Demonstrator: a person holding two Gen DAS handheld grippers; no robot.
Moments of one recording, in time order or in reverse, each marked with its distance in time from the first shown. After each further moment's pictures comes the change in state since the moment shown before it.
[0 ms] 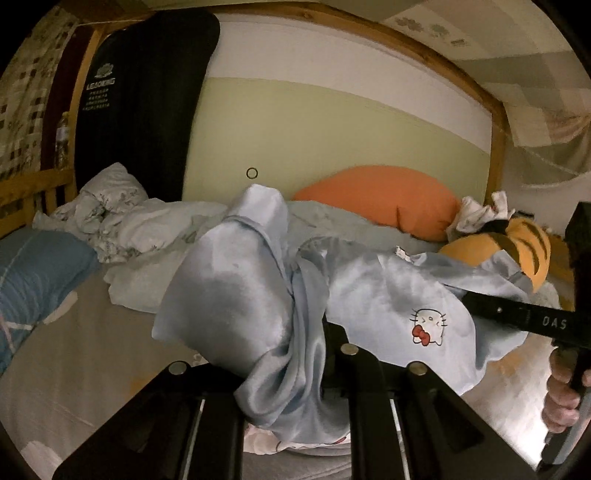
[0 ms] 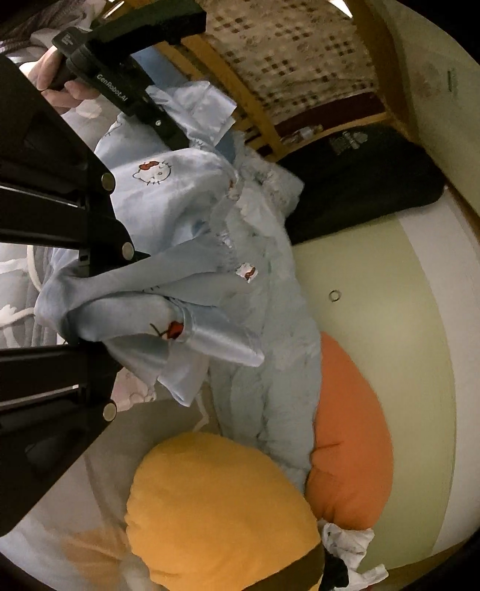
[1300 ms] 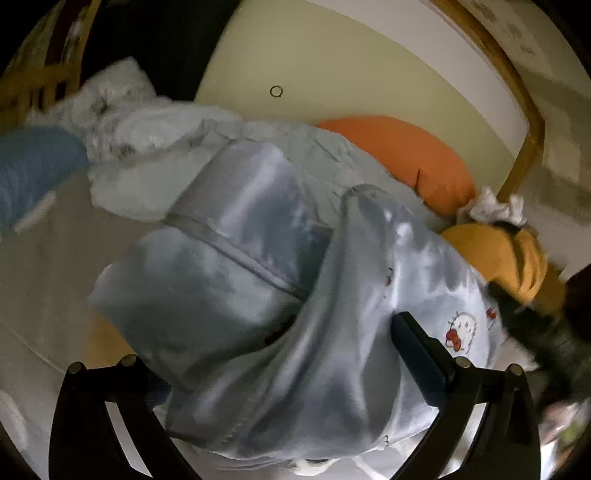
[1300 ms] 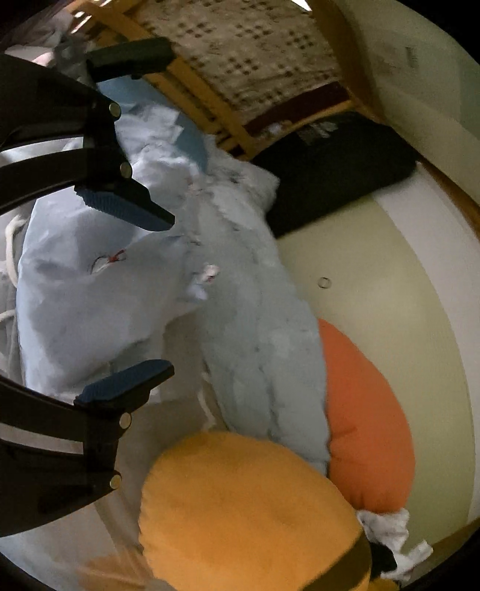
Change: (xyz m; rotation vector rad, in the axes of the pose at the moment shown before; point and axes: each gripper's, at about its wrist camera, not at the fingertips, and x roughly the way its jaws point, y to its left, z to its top) left arm 0.043 0.040 -0.021 -0.281 0.279 -0.097; right arm 0.025 -0.031 -0.014 0.100 -0.061 0.027
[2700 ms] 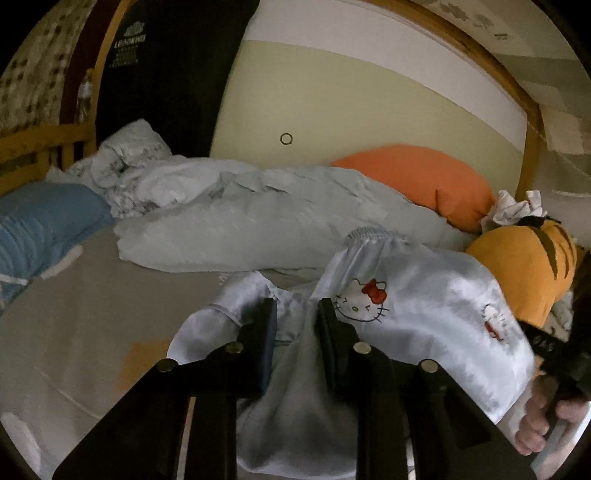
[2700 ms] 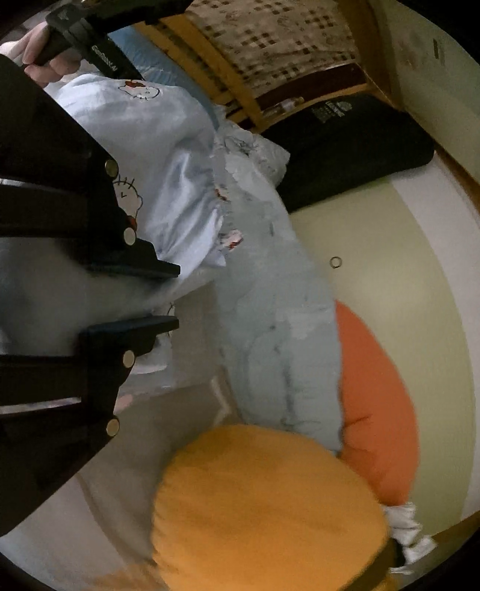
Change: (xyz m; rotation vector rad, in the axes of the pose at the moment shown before) left arm 0.005 0.001 -0.009 0.152 -0.217 0.140; right arm 0.043 -0.017 -0.030 0.014 -0.025 -0.038
